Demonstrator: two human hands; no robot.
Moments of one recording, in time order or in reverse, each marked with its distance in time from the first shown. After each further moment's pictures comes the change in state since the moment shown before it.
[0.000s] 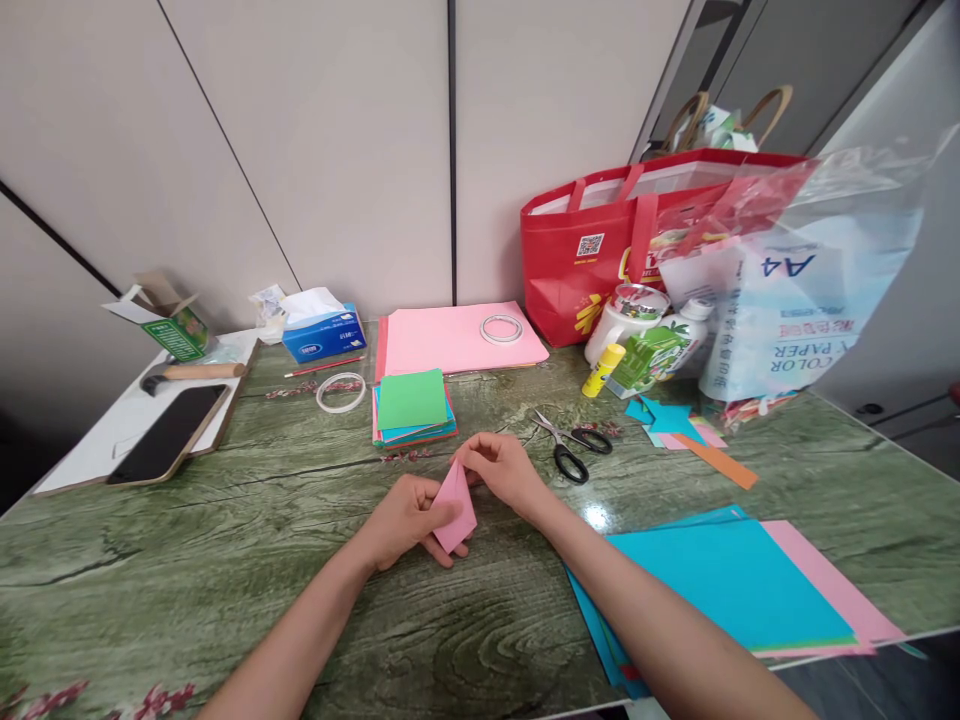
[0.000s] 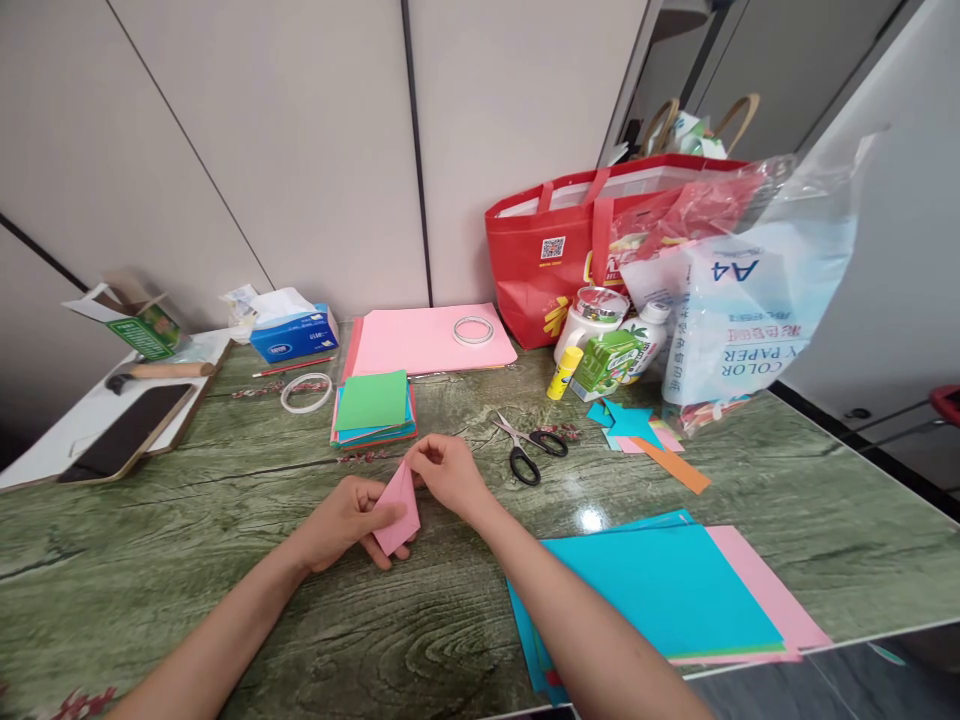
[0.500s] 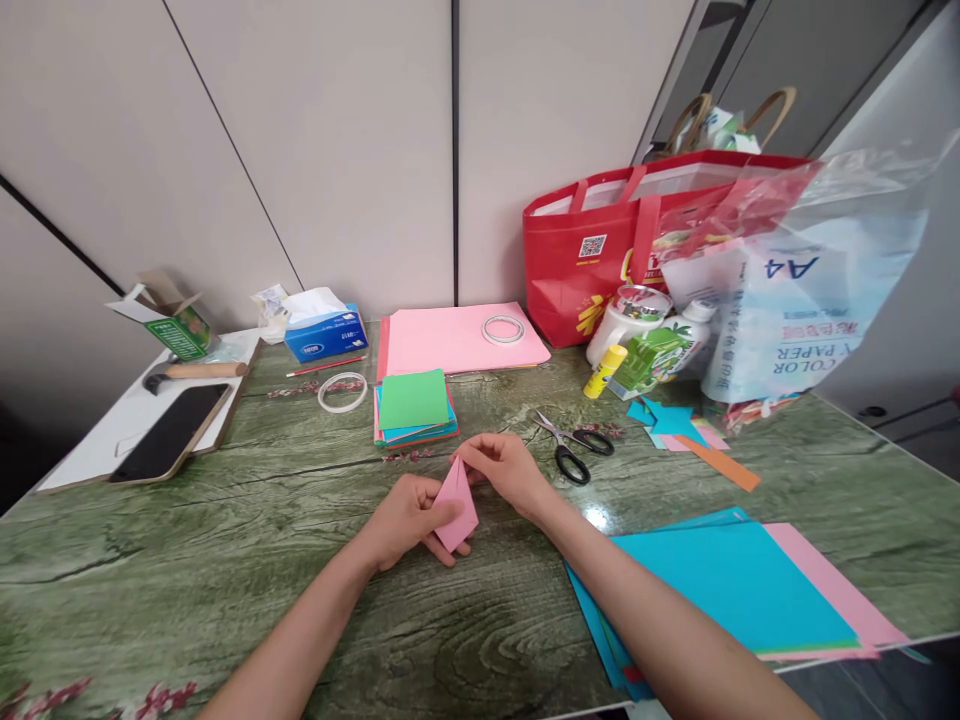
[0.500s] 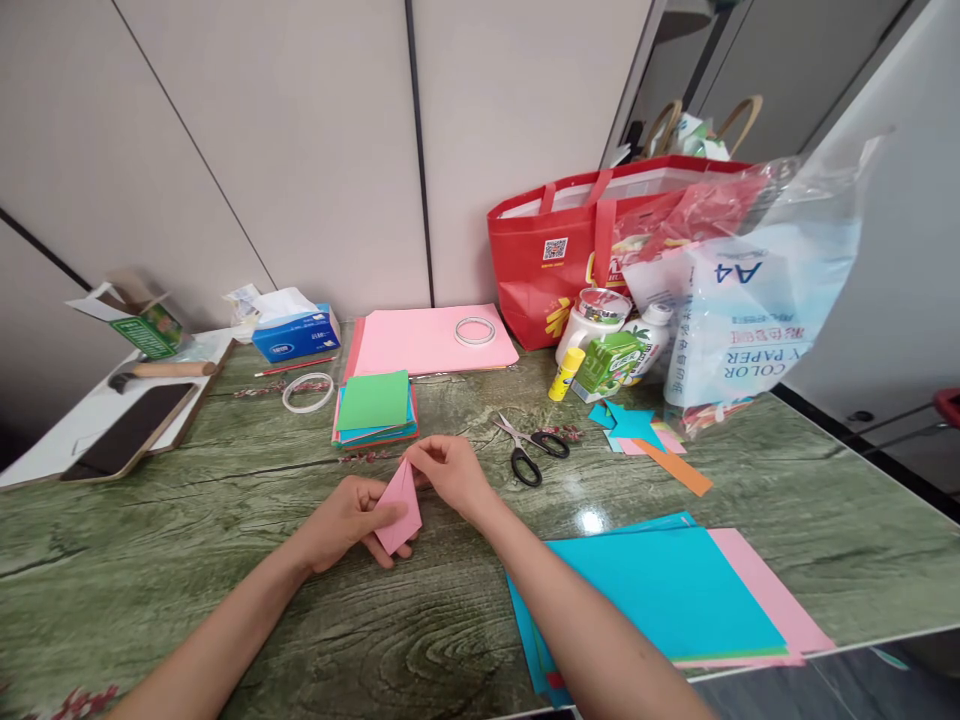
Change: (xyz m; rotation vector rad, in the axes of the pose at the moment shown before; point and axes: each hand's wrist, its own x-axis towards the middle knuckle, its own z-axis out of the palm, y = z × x) left_hand 0.001 0.001 0.001 -0.010 0.016 0.007; right_hand 0.000 0.001 -0.002 0.004 -0.064 0.003
